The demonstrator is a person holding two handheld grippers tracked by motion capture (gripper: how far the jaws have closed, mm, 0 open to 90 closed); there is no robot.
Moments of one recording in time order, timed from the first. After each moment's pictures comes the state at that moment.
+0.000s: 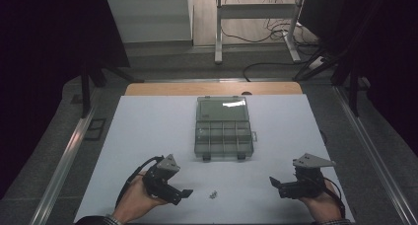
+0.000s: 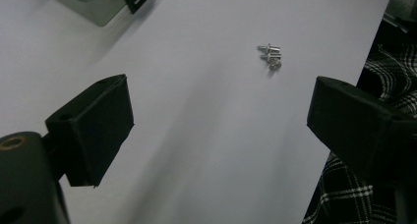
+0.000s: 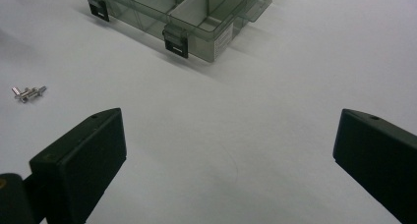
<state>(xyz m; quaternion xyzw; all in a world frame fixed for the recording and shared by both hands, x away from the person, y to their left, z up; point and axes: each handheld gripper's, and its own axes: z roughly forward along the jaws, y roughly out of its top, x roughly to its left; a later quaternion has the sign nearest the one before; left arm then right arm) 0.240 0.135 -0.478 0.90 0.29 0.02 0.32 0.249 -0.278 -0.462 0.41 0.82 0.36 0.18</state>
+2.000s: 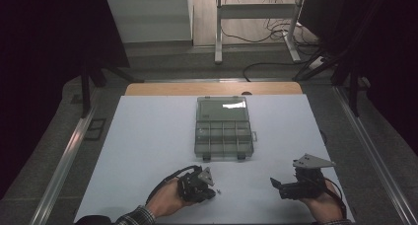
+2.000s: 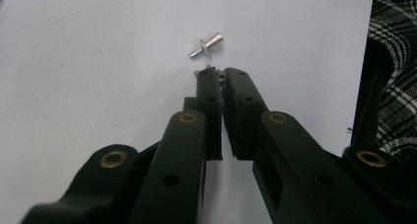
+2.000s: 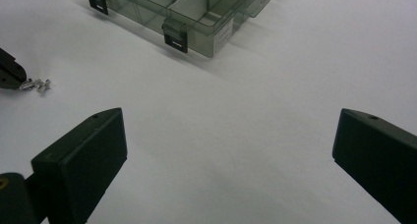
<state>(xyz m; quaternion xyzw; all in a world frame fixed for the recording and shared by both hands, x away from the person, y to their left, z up) 0.252 0.056 -0.516 0.95 0.16 -0.02 0.26 0.248 -0.279 -0.463 0.40 0.83 0.35 0.18</state>
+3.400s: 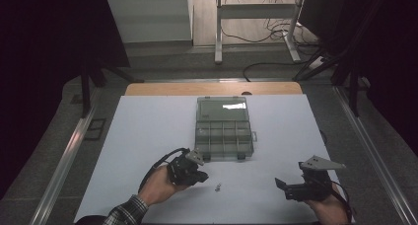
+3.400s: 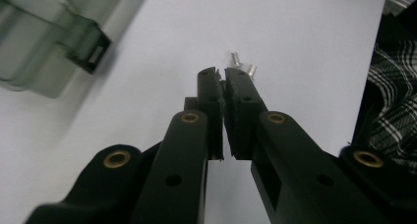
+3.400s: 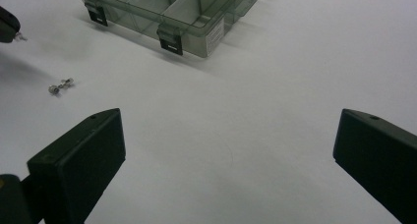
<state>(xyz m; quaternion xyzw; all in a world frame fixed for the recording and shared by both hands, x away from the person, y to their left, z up) 0.277 0.086 -0.478 0.93 0.23 -0.01 0.29 0.242 -0.293 -0.461 0.43 0.80 0.38 0.17</state>
